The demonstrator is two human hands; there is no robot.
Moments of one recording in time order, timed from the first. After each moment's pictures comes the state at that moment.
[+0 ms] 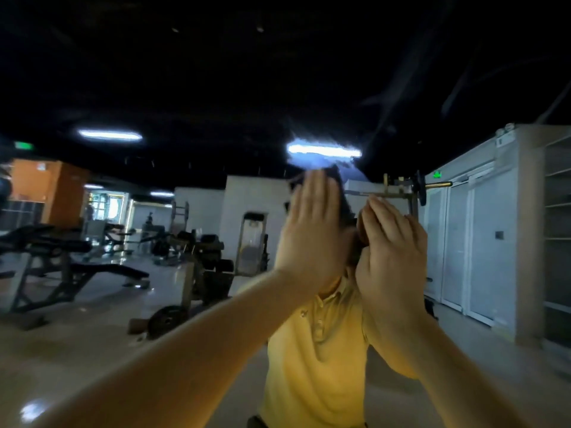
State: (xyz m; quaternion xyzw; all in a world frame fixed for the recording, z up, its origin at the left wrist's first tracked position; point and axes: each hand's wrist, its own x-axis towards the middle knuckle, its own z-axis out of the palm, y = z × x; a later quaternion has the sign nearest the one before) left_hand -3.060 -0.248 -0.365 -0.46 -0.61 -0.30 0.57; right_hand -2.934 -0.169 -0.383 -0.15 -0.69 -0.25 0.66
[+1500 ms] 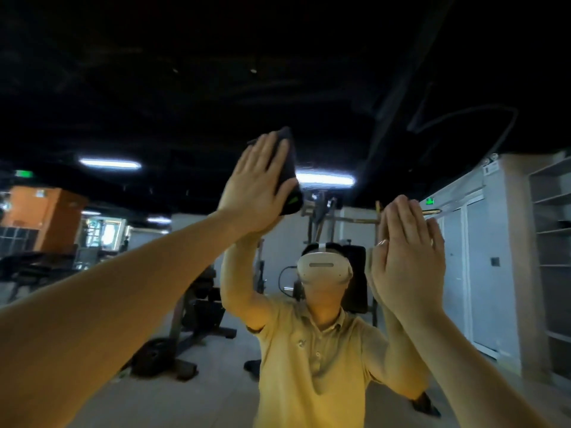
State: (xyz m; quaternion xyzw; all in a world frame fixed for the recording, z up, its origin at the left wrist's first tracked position) left_hand -3.081 -0.289 -0.232 -0.44 -0.64 -0.25 0.58; right_hand -2.884 -0.093 -0.329 -0.23 -0.65 -0.28 0.67
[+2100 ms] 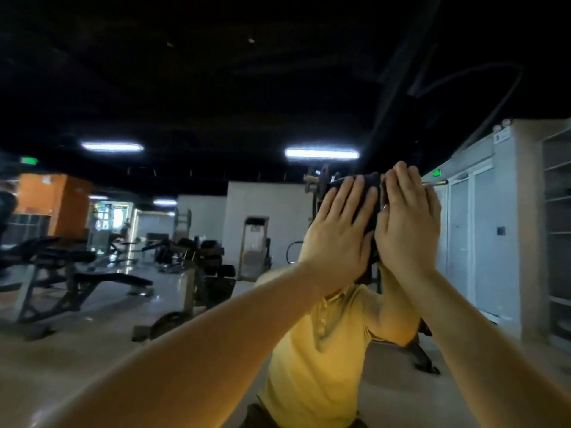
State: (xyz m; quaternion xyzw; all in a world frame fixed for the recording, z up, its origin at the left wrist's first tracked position) left_hand -2.991 -0.207 -0.348 -0.52 -0.58 -0.23 0.58; right_hand -2.875 -0.119 -0.328 -0.25 -0.69 -0.24 0.64
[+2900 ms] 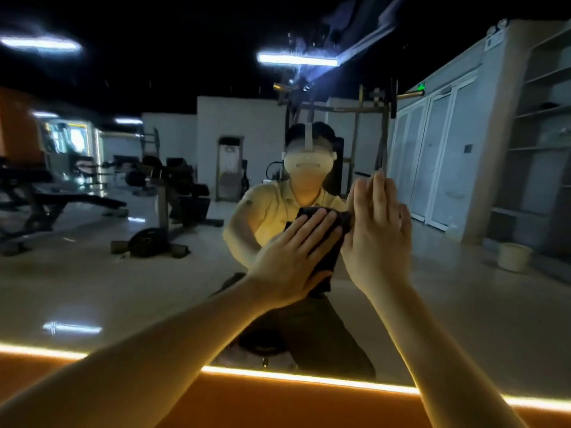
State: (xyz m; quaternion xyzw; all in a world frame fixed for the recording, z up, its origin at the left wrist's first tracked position) left_hand -2.936 -0.178 -0.562 -0.62 -0.56 -0.08 0.54; right_hand -2.762 -0.108 -0.516 -0.35 -0.80 -0.18 0.45
